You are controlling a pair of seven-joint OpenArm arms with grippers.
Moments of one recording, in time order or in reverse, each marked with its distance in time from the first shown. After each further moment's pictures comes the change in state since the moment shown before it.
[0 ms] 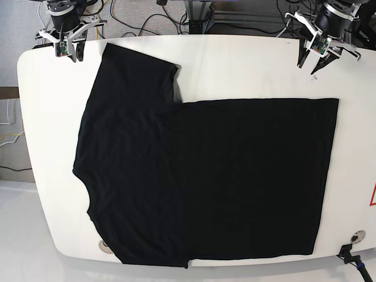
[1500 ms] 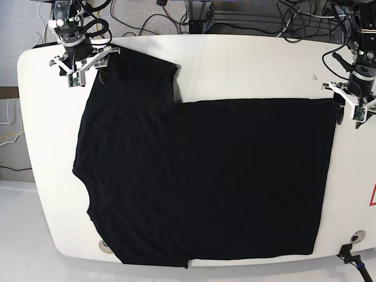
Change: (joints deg) left arm -30.4 -10.3 0.3 -23.7 -10.4 8.3 11.6; right arm 16.7 -1.2 -5.4 -5.6 1.5 1.5 -13.2
